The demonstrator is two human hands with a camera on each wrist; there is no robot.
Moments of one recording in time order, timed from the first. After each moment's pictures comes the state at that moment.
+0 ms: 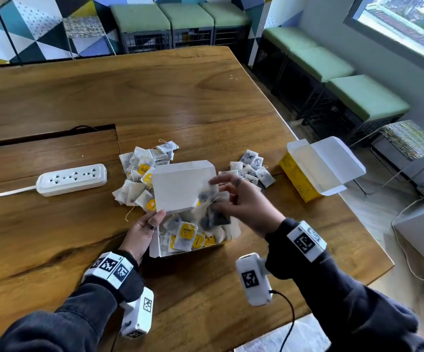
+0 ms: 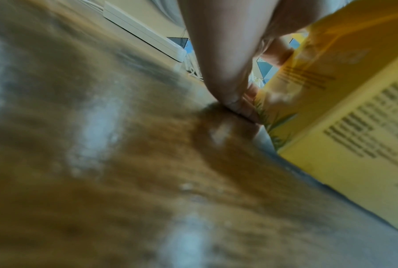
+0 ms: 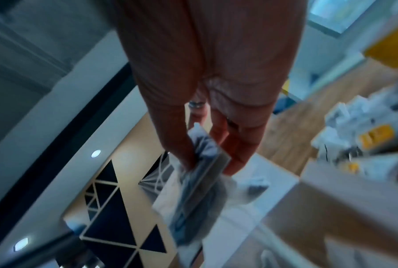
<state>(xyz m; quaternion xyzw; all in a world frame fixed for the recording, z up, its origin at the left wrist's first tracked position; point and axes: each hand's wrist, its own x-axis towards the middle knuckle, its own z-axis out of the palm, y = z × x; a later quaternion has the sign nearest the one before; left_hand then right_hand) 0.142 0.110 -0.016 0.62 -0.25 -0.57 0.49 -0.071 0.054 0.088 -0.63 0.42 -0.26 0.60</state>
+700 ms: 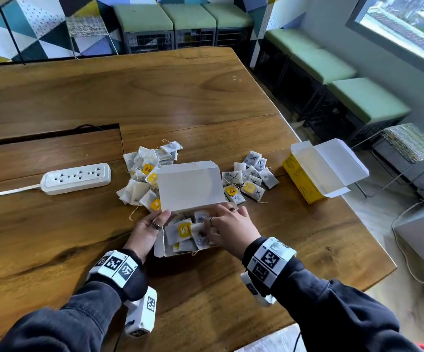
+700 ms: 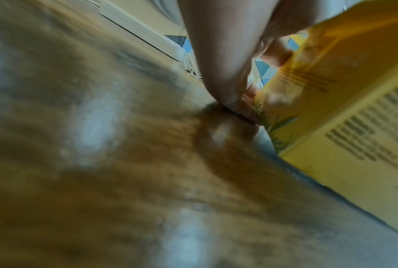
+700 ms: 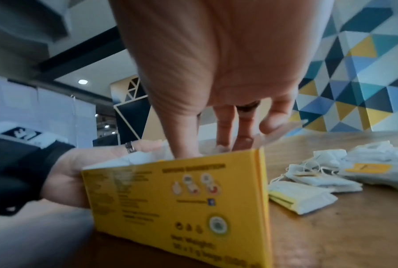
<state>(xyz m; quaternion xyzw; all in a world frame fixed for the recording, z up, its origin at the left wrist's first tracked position) 0.143 0.107 -0.019 0.60 -0.24 -0.57 0.50 -0.048 0.073 0.042 -0.86 0.47 0.07 0.16</state>
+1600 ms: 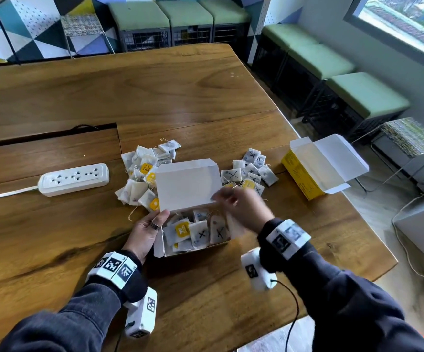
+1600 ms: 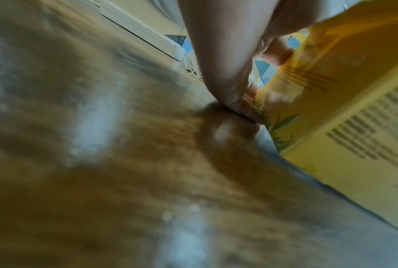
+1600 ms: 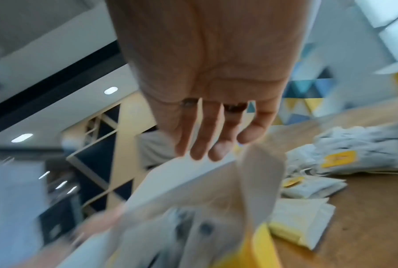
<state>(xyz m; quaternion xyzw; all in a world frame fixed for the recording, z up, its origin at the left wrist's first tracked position) 0.147 0.108 -0.029 0.58 -0.26 -0.58 0.51 -0.063 0.042 0.058 -0.77 0.52 -0.15 0.34</state>
